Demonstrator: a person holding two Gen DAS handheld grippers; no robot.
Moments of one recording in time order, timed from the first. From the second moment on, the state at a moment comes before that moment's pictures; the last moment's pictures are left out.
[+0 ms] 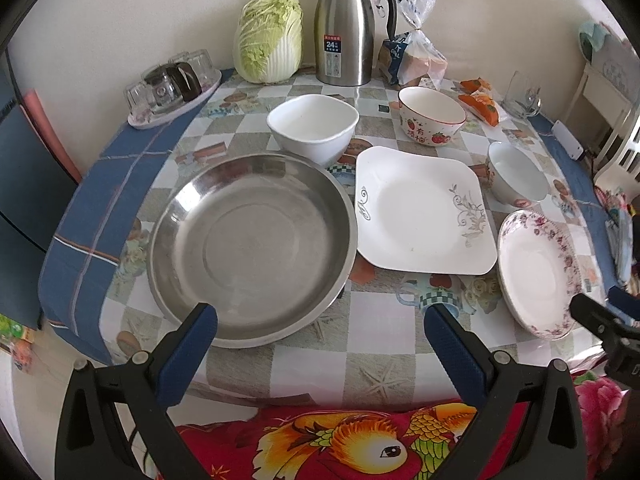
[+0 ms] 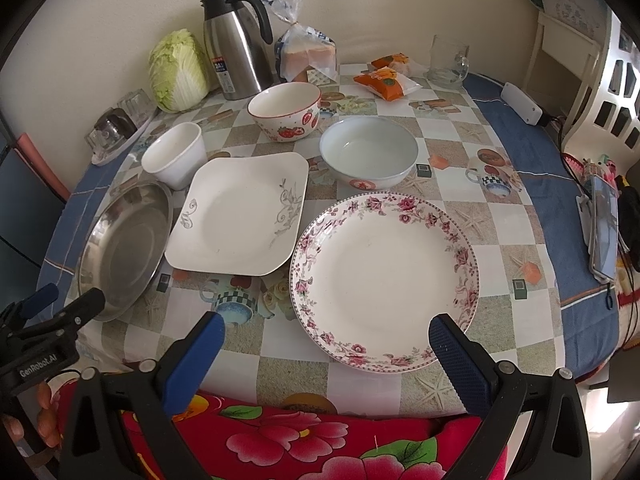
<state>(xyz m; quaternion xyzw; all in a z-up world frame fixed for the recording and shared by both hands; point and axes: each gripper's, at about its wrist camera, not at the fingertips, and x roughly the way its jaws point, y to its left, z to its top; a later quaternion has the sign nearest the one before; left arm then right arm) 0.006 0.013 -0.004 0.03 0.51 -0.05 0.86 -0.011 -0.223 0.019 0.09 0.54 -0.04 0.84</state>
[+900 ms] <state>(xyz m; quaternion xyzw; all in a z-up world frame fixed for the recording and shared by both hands) 0.061 0.141 0.028 -0.08 0.43 0.02 0.90 0.077 -0.152 0.073 0.10 0.48 0.07 0.87</state>
